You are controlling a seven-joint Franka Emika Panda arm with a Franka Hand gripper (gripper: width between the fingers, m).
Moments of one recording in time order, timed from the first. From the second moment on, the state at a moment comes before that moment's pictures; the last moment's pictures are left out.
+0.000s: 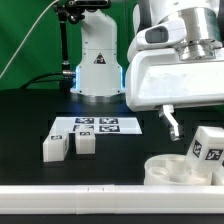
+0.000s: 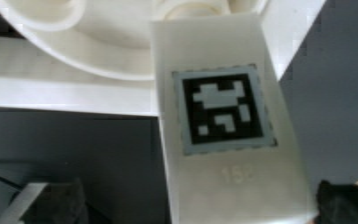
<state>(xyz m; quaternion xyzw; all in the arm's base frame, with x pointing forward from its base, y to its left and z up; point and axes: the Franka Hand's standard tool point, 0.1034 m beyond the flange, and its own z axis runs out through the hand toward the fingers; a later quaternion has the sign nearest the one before) 0.650 0.104 0.096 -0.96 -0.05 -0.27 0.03</state>
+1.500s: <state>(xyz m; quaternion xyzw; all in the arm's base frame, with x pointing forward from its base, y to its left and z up) 0.641 0.108 0.106 -1.00 -0.07 -0.02 0.05</state>
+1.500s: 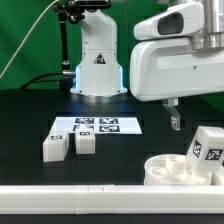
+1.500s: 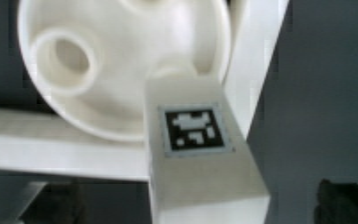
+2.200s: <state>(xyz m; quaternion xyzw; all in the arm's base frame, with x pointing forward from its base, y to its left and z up) 0.639 0.111 0.102 -0.99 -0.07 0.07 0.05</state>
